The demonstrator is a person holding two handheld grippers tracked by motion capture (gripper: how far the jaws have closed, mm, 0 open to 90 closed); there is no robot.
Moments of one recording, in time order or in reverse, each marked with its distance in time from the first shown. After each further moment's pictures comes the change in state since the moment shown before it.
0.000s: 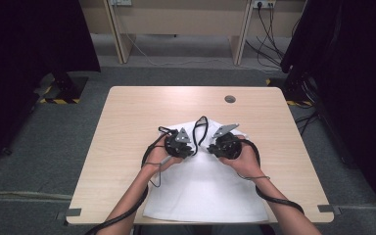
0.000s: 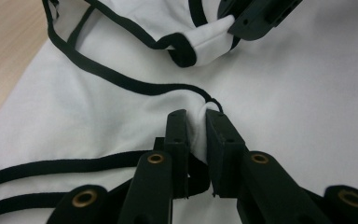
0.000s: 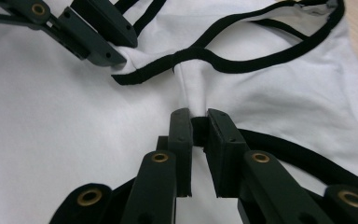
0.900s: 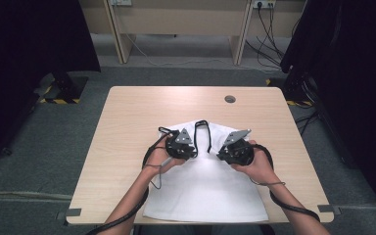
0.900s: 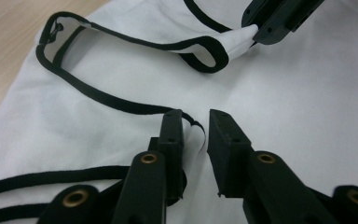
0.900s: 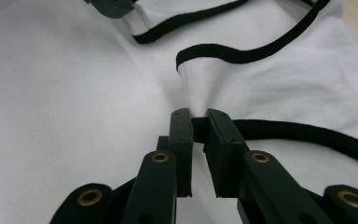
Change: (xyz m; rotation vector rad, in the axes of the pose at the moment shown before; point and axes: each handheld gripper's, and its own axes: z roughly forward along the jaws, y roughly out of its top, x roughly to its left) left arm -0.012 0.001 -0.009 -0.028 -0.042 0.006; right arm 0.001 -0.027 -0.021 0.035 0.047 -0.061
